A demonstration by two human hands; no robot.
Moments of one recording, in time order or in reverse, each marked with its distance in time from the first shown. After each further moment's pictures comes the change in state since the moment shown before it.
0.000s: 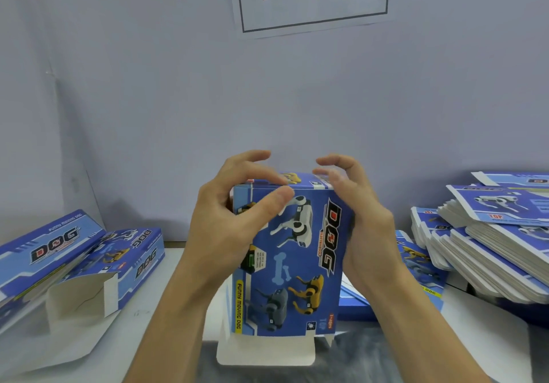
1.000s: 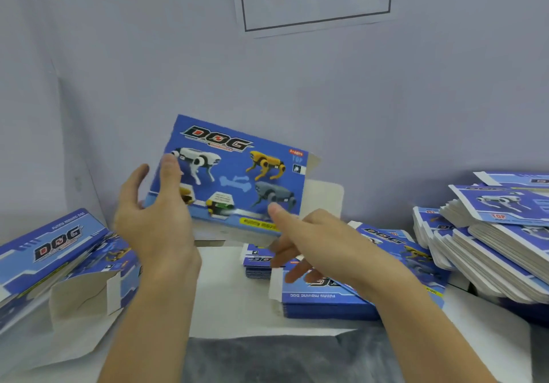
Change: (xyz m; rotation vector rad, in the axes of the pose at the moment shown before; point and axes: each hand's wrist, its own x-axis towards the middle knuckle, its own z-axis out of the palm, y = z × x) left_hand 0.016 -0.023 -0.038 -0.127 0.966 -0.246; right_hand -0.007 -0.009 0.025 -0.839 -0.270 0.609
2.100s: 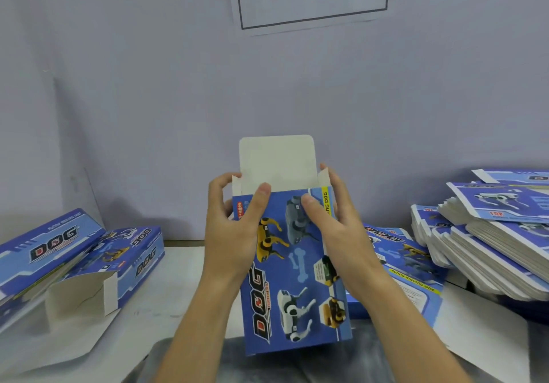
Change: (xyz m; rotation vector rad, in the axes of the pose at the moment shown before) left_hand -0.044 -0.037 0.013 0.120 -0.676 -0.031; right_hand 0.035 0.052 0.006 0.567 0.346 -0.484
